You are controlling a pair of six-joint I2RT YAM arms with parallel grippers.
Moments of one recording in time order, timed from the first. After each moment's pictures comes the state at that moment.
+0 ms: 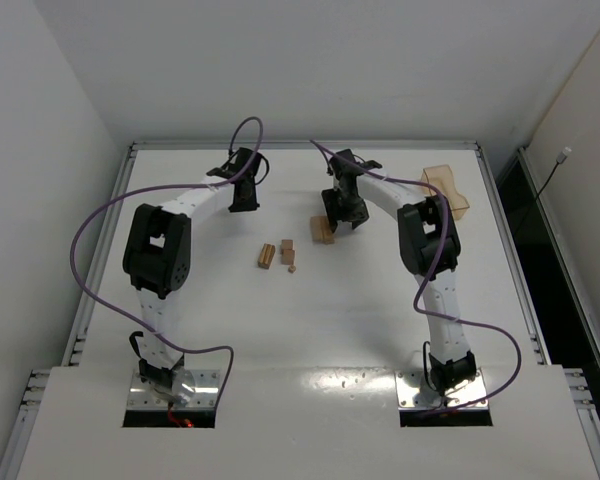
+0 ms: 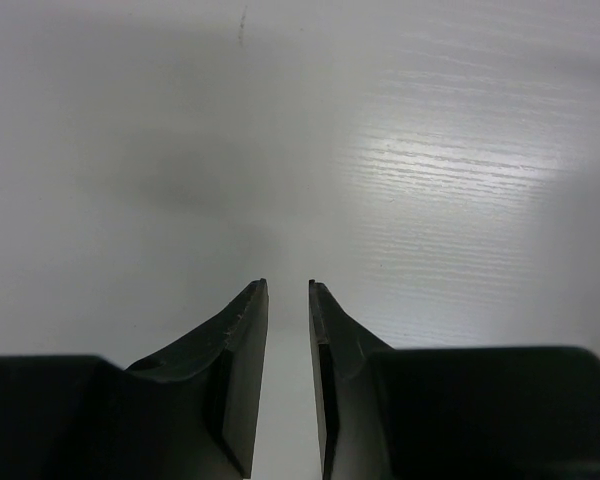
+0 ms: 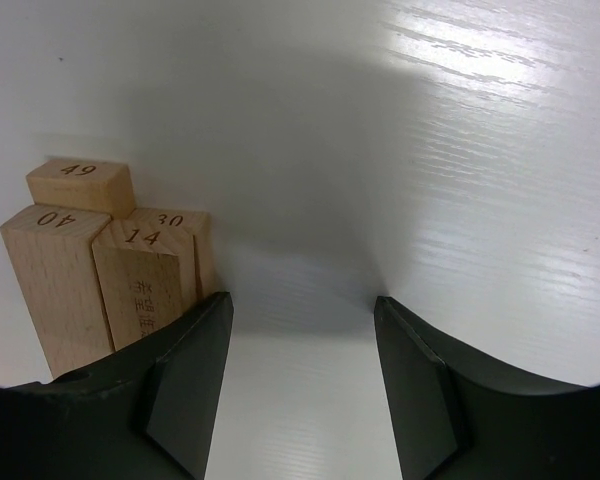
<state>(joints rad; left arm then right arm) -0.33 2.03 1.56 -0.50 -0.31 -0.40 0.38 2.34 1.84 -0.76 0.01 0.16</state>
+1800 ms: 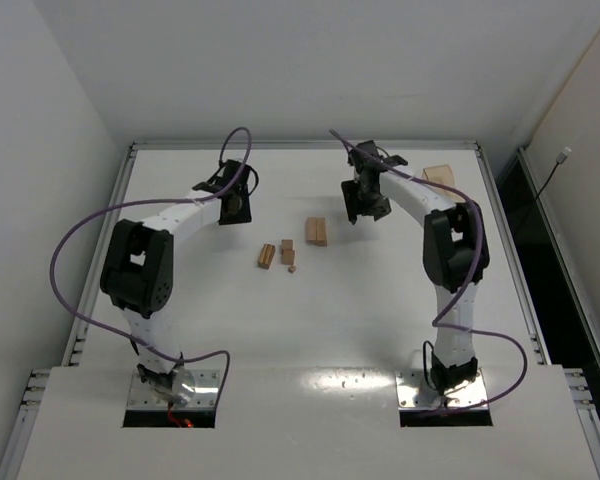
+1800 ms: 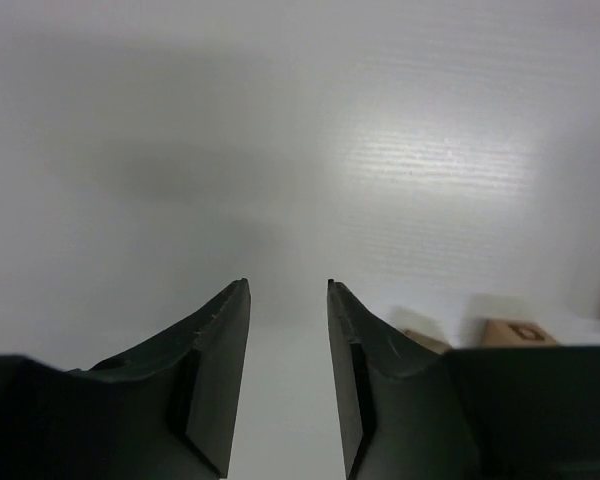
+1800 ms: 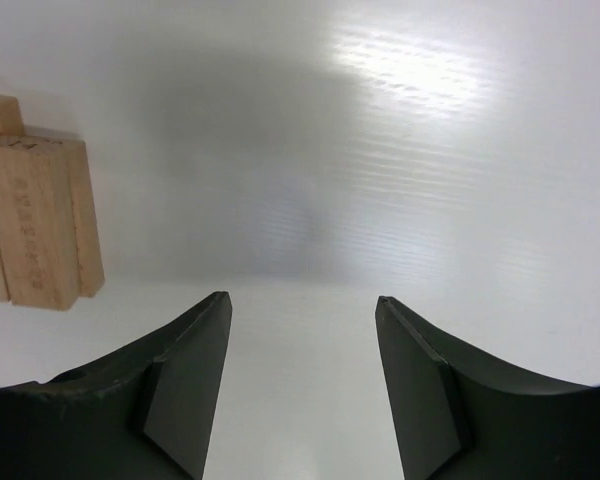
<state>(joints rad) -0.32 1.86 1.35 -0.45 -0.28 -0.40 0.33 2.13 1.67 -0.76 0.10 0.14</state>
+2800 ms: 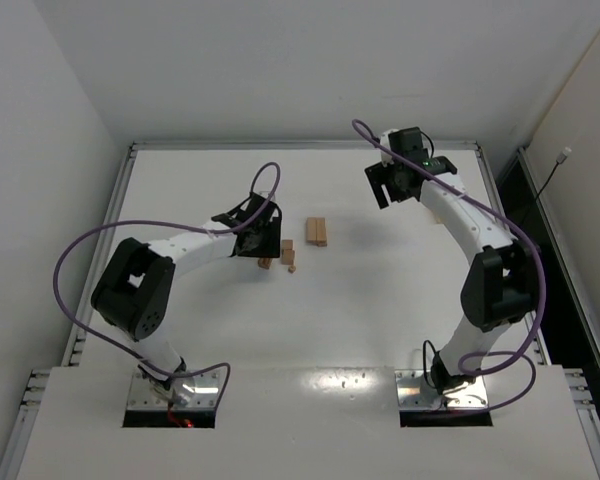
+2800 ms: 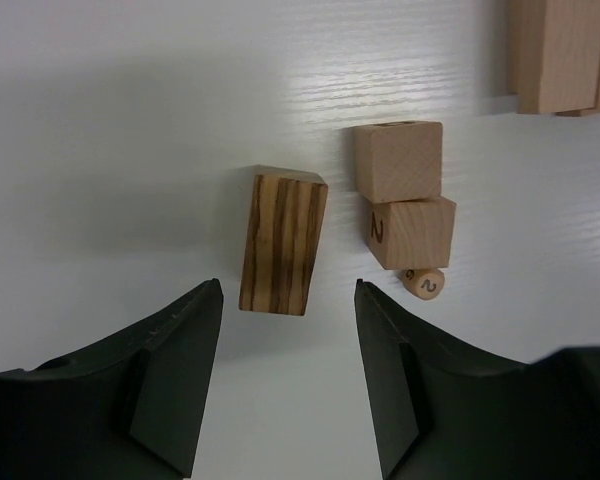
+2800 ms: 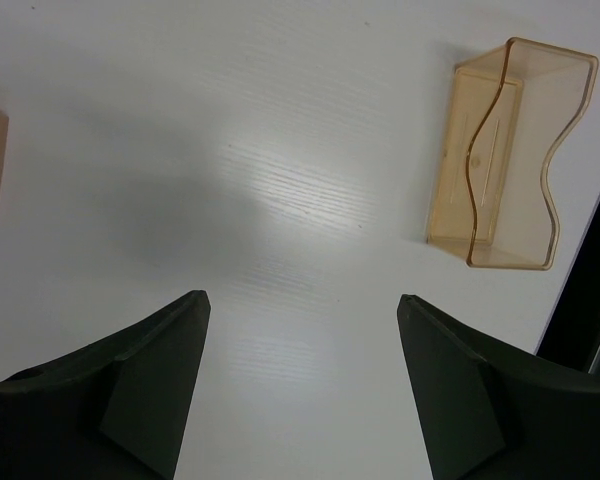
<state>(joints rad) -0.54 1.67 1.07 -0.36 -0.16 -0.44 0.25 1.73 1.48 -0.64 0.20 -0.20</state>
